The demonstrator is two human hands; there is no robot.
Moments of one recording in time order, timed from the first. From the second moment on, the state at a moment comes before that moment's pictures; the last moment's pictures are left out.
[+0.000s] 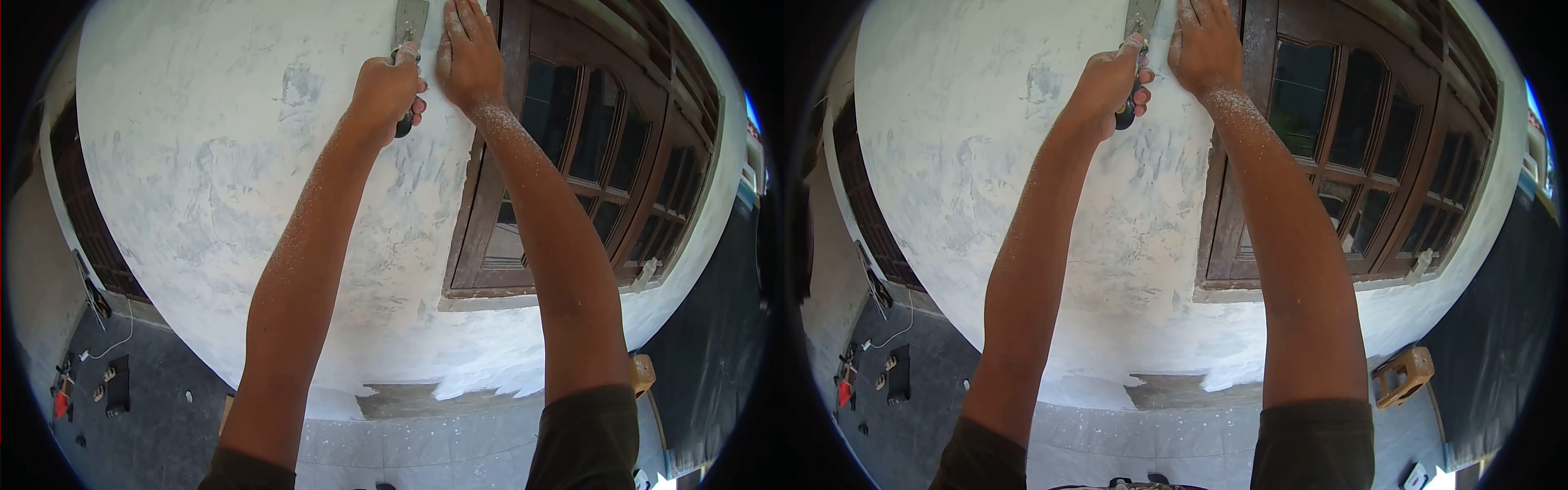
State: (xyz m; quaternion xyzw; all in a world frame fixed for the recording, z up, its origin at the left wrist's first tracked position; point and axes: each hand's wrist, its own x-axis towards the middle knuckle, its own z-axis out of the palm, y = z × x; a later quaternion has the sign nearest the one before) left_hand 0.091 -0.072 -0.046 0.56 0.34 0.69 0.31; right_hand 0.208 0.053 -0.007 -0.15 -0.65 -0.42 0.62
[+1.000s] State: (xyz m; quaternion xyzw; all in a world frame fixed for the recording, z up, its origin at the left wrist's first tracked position) left_hand 0.088 -0.070 -0.054 0.55 0.36 0.69 0.31; right_hand 0.210 0.052 -0.009 -0.15 -0.65 -0.44 0.61
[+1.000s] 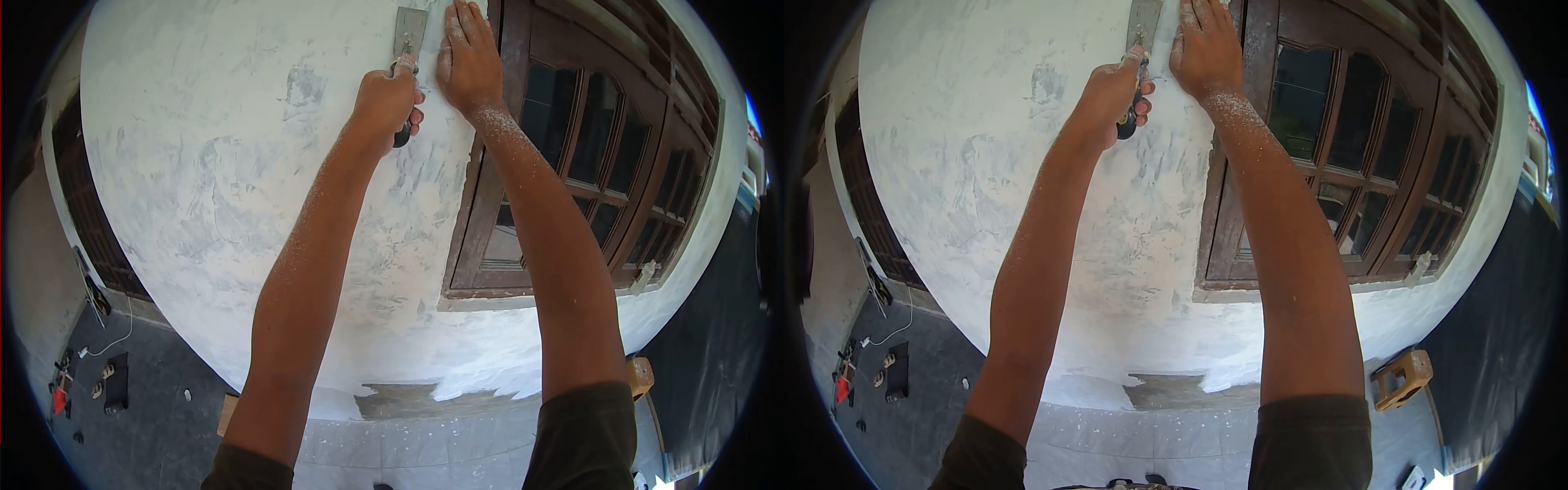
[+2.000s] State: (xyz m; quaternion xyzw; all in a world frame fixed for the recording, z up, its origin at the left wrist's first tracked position) left_hand 0.094 -0.083 -0.059 0.54 0.35 0.67 0.37; right_hand 0.209 0.051 -0.009 -0.14 -0.64 -0.44 0.61
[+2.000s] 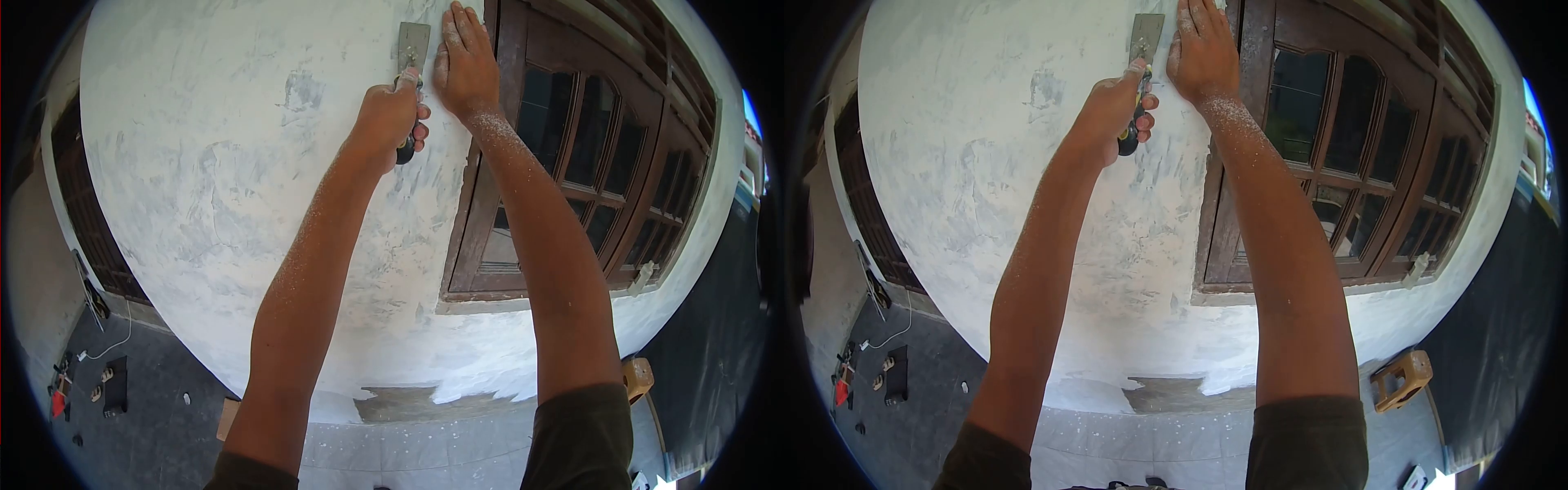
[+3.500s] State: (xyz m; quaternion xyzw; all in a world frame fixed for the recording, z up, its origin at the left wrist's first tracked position) left_hand 0.097 -0.069 -0.055 0.55 0.34 0.69 0.34; right_hand 0.212 0.052 -0.009 -0.14 -0.65 -0.43 0.62
